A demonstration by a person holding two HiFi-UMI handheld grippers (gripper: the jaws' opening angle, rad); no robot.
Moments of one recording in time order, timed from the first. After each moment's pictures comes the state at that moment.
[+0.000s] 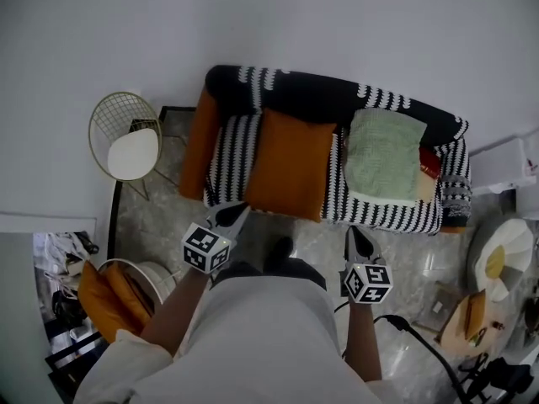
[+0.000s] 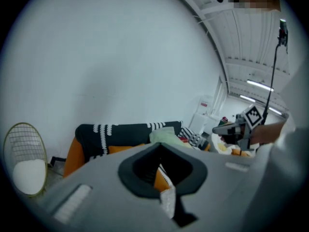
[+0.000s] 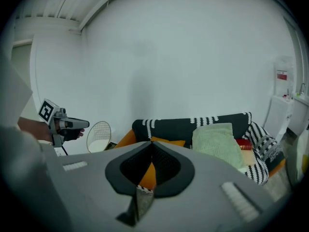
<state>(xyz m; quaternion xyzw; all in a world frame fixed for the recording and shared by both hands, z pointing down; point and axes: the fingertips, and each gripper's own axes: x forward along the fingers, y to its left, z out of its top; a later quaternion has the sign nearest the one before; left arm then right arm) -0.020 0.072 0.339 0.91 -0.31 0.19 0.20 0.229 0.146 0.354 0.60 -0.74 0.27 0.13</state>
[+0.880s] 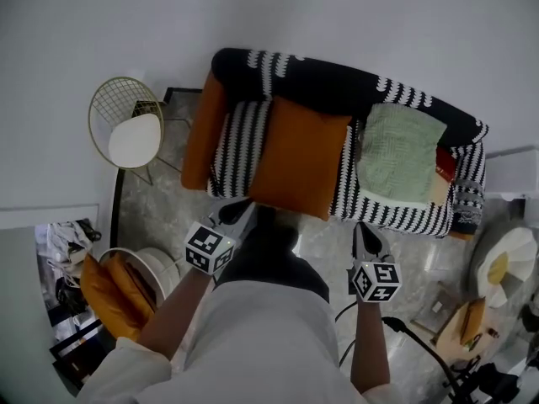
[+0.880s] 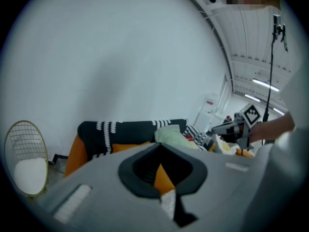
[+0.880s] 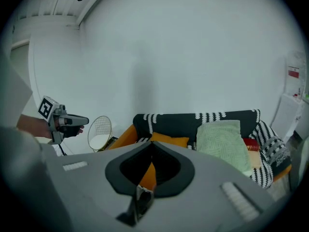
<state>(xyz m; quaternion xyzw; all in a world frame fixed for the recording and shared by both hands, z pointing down) -0.023 0.012 0.377 0.90 -0.33 0.21 0.22 0.229 0.075 0.399 0.57 -0.75 0.30 0.16</state>
